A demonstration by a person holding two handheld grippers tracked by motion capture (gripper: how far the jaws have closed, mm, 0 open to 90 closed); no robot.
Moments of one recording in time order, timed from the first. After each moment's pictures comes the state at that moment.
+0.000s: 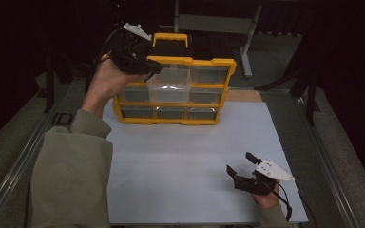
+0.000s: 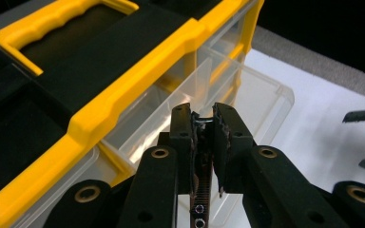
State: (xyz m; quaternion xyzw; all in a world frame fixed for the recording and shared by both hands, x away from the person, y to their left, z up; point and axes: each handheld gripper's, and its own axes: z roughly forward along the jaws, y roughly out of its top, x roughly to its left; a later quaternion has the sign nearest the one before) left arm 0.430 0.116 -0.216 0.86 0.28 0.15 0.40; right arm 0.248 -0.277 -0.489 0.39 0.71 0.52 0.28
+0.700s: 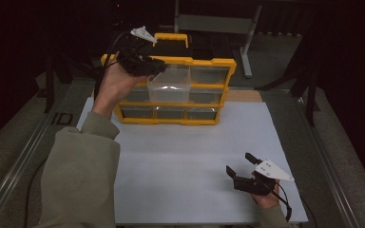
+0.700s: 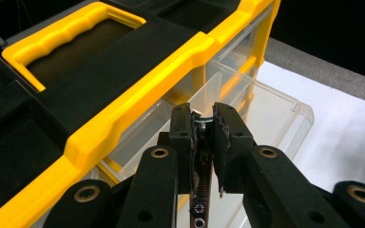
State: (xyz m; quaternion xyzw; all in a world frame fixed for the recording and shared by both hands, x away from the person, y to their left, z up) left arm 0.433 0.105 -0.227 0.85 0.28 0.18 0.41; right arm 0.247 -0.276 -0.489 0.39 0.71 0.52 0.27
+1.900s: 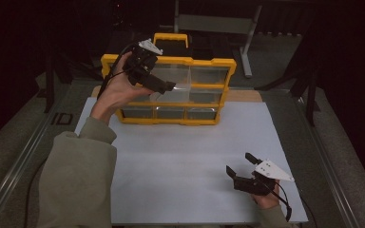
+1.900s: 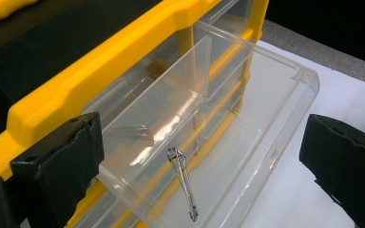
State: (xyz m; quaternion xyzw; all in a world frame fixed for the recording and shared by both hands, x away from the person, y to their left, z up) left arm 0.429 0.096 -0.250 0.86 0.29 0.17 0.38; right arm 0.247 -0.276 -0.489 0.39 0.71 0.52 0.28
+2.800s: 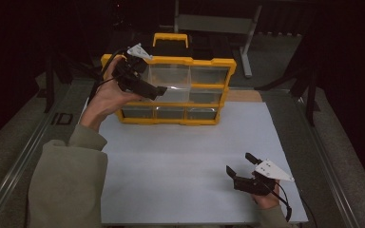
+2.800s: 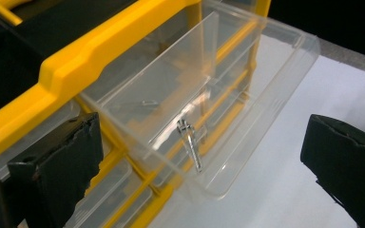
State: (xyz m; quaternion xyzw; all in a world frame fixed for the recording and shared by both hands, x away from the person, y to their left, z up) left arm 0.413 0.118 -0.256 0.86 0.29 0.19 0.38; right arm 0.247 -0.276 -0.490 0.39 0.71 0.51 0.28
